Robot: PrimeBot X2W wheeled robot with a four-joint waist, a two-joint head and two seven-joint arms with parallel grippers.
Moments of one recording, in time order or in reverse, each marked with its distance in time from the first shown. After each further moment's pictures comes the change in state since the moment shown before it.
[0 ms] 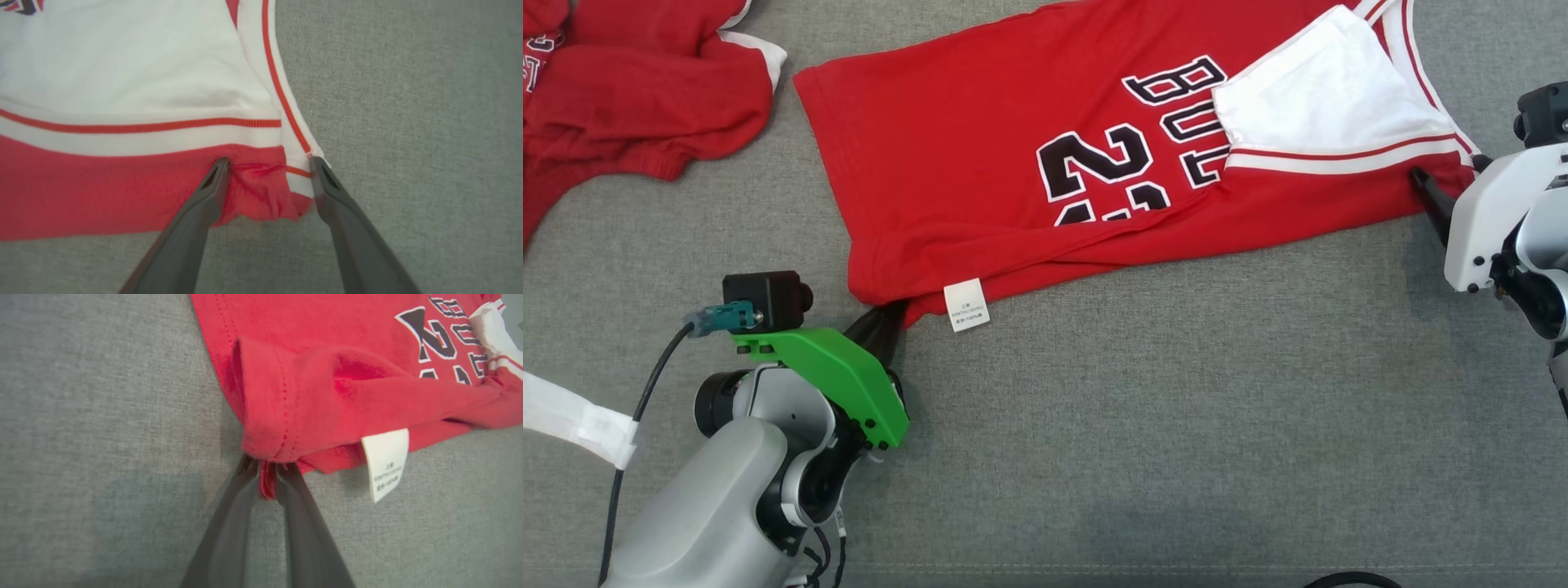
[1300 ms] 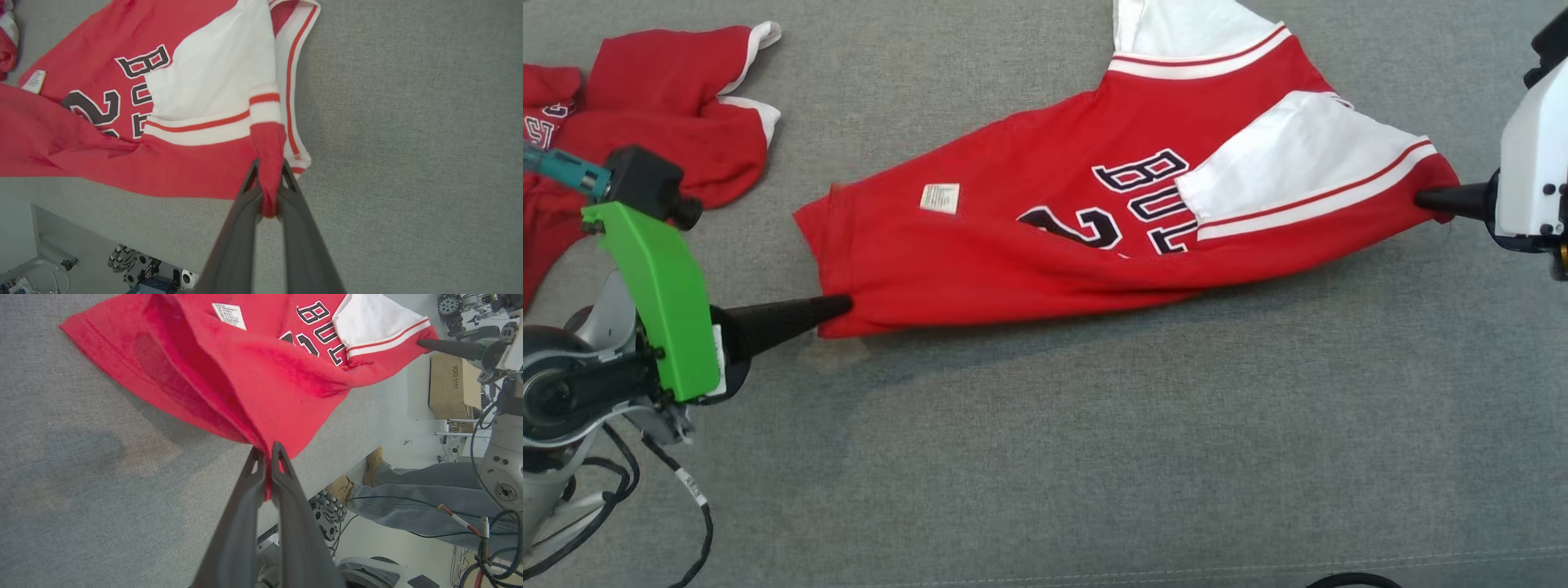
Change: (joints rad) left arm -0.179 0.327 0.121 -0.204 -0.518 -0.226 0.682; right arm -0.104 0.035 -0.166 -0.197 0.291 0.000 0.802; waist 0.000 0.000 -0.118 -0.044
